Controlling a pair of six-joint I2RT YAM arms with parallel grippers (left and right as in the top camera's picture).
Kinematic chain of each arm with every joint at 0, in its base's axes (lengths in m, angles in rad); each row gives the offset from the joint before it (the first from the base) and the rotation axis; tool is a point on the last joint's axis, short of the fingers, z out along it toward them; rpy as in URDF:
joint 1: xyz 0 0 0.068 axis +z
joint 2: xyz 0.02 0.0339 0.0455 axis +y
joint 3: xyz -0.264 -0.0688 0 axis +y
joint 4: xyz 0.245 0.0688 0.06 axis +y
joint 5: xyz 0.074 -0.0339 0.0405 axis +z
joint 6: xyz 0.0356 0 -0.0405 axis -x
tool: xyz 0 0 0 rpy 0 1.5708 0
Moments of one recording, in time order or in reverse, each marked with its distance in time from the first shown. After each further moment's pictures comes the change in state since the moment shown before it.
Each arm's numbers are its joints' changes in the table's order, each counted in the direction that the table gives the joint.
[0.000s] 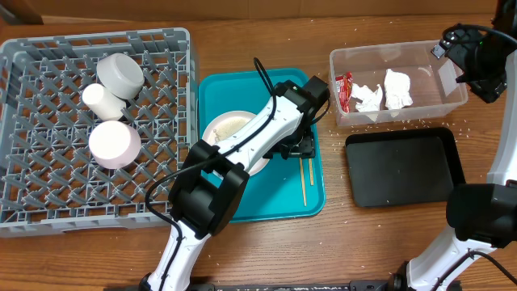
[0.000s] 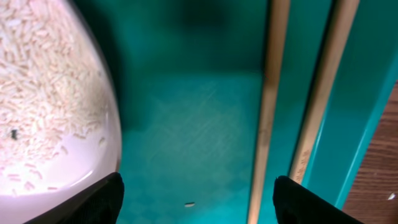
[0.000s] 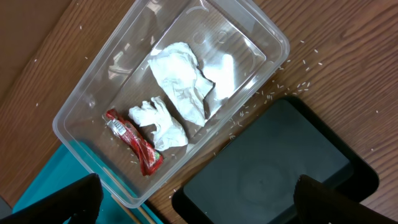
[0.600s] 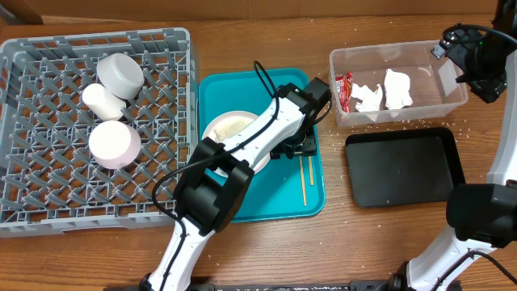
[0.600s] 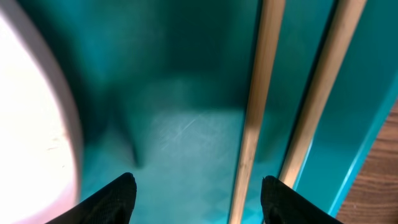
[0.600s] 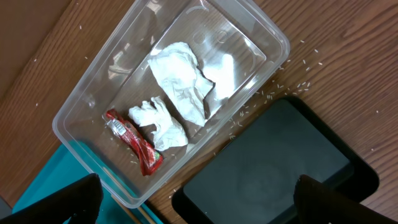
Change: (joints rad) left arm -0.002 0.042 0.000 -0.068 -0.026 0.083; right arm 0.000 0.000 0.000 0.000 0.000 0.000
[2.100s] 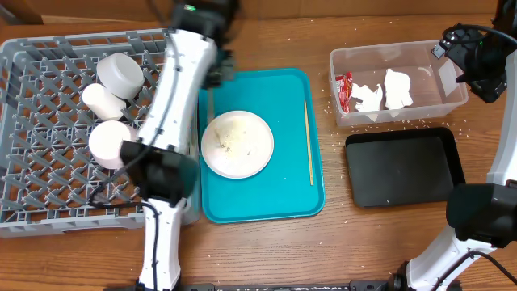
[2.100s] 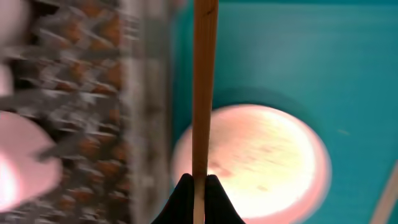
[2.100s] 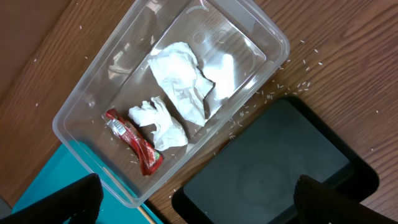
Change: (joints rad) left arm 0.433 0.049 -0.718 0.557 0.231 -0.414; right arm 0.000 0.000 0.000 0.001 0.000 0.000
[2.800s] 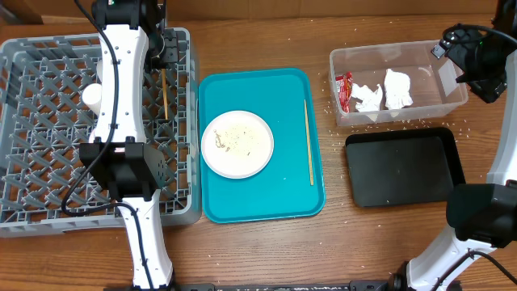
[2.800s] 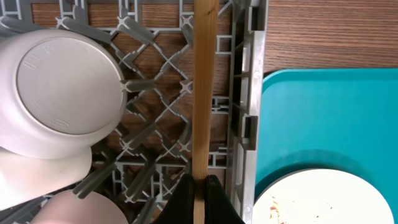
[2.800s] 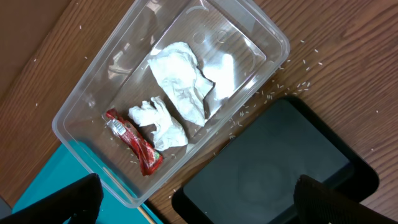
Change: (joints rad) left arm 0.247 0.000 0.000 -0.184 -0.114 -0.280; right arm 0.000 0.000 0.000 0.000 0.000 0.000
